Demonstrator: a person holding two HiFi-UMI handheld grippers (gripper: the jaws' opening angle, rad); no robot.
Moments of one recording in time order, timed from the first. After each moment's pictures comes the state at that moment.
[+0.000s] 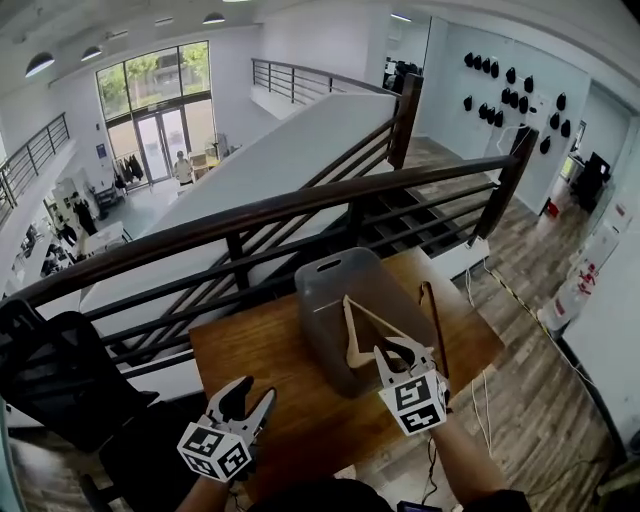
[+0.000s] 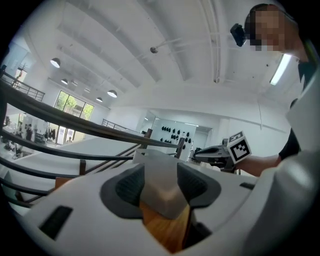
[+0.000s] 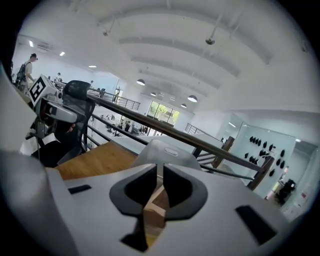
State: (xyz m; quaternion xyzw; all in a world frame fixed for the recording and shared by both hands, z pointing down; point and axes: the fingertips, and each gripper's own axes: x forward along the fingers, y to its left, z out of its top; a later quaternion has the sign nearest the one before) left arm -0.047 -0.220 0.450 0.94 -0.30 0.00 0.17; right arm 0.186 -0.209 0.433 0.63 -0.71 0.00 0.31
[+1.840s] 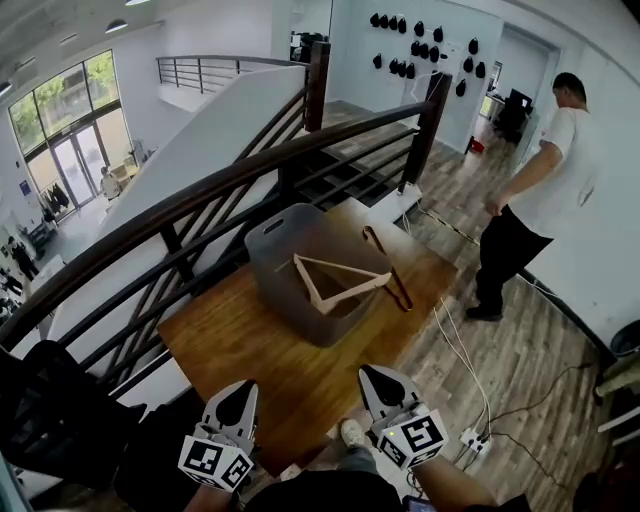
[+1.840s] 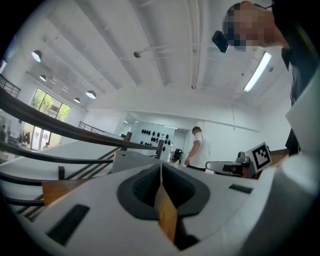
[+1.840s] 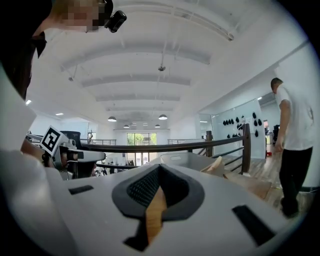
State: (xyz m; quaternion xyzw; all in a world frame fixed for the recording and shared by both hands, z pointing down) left arm -0.078 -0.146 0.438 0.97 -0.19 -0.02 0.12; right arm 0.085 -0.042 0.429 0.74 -0.67 0.05 0.03
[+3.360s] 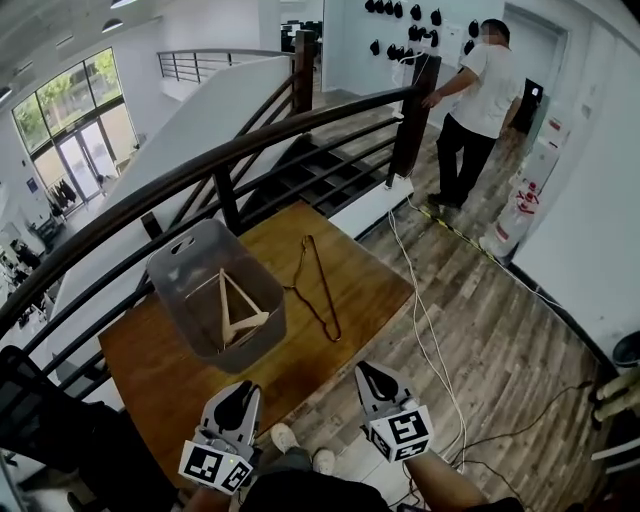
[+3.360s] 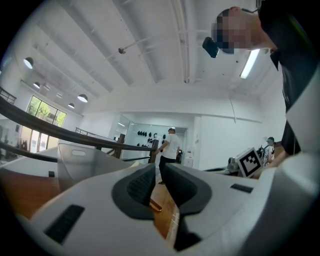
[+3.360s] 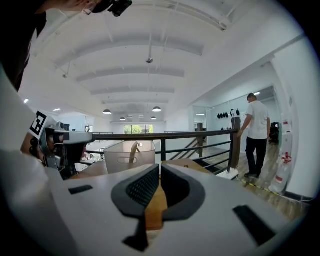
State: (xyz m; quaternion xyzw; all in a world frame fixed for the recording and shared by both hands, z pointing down) left arm 0.214 -0.036 0.435 0.98 -0.19 -0.03 0.08; right arm 0.391 0.044 0.478 0.74 -0.66 0.09 0.08
